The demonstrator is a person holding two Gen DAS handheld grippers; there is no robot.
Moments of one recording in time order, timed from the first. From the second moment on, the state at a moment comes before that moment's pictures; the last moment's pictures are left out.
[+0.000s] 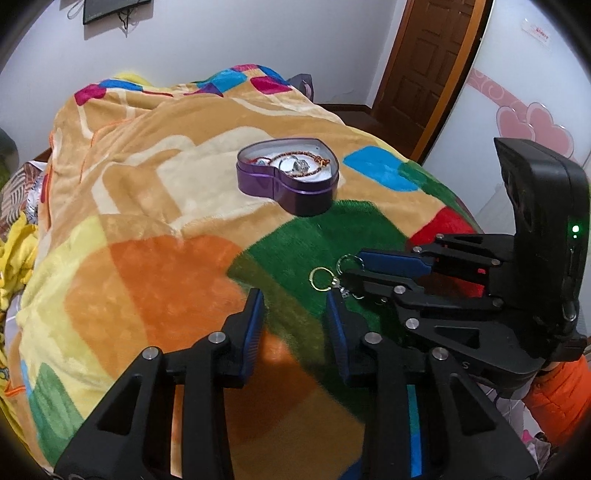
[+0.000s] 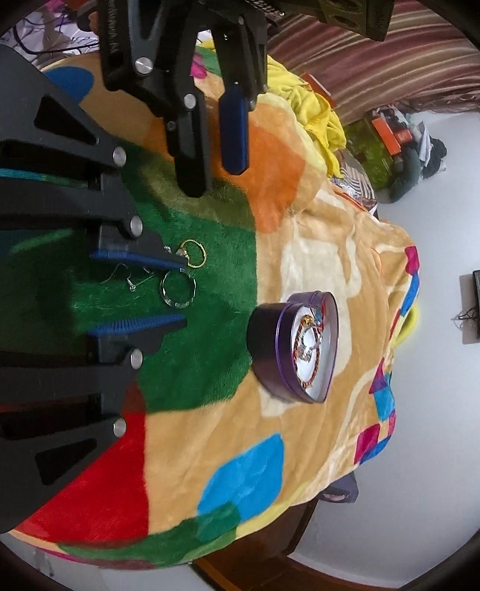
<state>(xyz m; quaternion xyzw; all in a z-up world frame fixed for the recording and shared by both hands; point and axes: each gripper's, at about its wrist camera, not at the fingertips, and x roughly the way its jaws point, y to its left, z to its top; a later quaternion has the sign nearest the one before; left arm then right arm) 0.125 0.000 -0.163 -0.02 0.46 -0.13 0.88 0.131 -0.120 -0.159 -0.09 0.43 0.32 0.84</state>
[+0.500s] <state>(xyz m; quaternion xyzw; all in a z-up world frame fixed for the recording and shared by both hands) 0.149 -0.019 -0.186 -0.02 0.49 -0.13 0.86 0.128 -0.144 -0.142 -0.07 0.41 0.30 0.86</state>
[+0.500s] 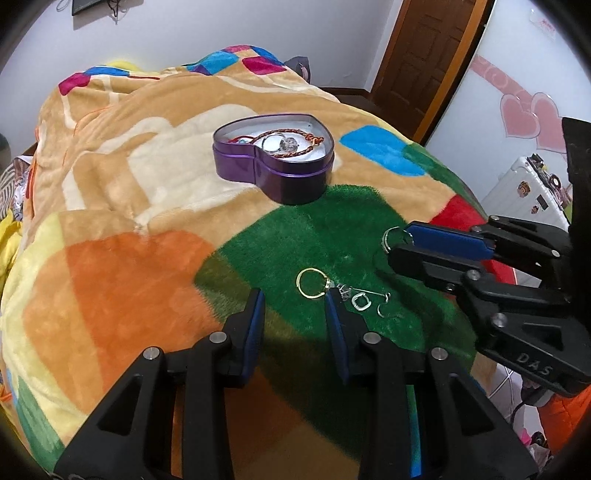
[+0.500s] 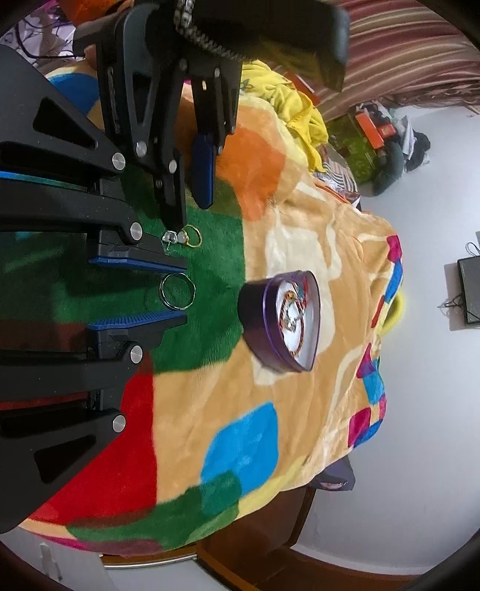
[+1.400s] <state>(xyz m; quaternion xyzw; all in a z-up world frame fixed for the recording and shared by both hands) 0.155 -0.006 -0.153 -0.04 0.45 -0.13 0.88 0.133 -0.150 -0.124 -0.05 0.39 0.30 0.87</state>
